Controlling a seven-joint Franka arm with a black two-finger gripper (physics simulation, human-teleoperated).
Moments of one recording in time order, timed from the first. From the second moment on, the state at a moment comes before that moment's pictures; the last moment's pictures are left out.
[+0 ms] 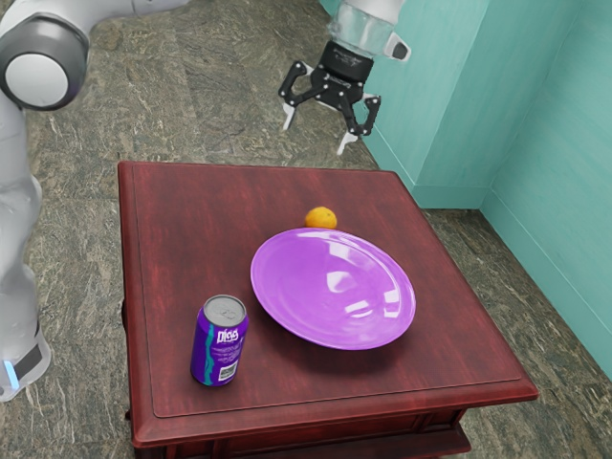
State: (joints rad) arm -0.19 0.02 0.17 -1.29 -0.17 1.12 -1.18
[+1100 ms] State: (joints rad) arm -0.16 -0.22 0.23 -1.68 -0.25 1.39 -2.15
